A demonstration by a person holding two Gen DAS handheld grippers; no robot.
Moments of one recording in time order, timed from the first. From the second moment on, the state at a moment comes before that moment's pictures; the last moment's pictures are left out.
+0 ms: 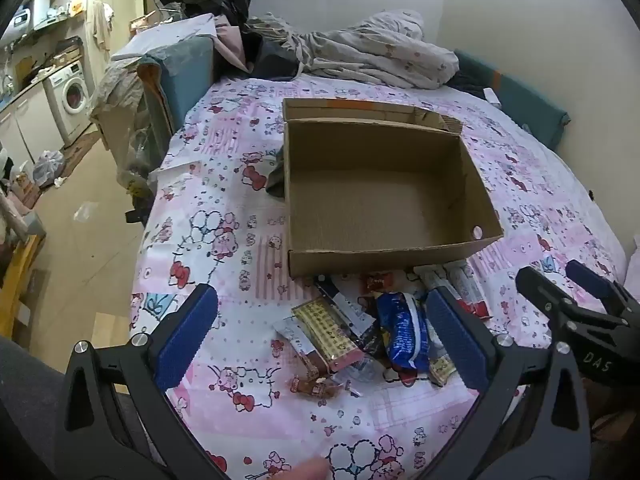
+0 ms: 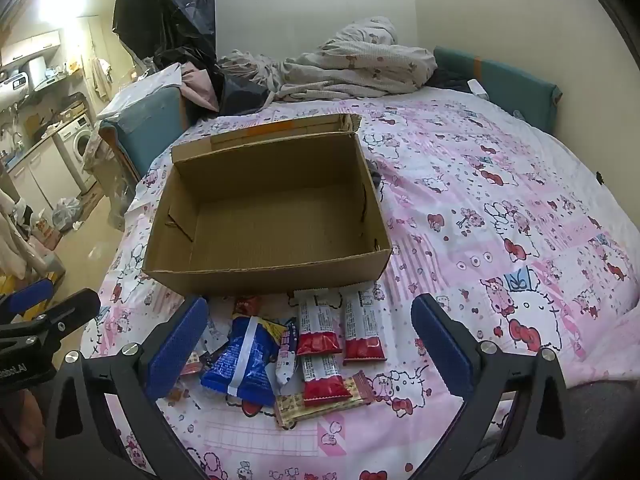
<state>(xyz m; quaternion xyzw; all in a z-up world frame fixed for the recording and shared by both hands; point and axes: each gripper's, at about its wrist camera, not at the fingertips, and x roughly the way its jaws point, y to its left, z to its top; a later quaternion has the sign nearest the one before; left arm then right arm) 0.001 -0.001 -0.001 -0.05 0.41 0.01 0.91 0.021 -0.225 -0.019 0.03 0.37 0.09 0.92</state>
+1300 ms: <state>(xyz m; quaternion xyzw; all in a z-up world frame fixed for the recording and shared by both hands) 0.003 0.001 -0.005 -0.05 0.42 0.02 0.91 0.024 -0.227 -0.024 0.04 0.39 0.09 0.92</state>
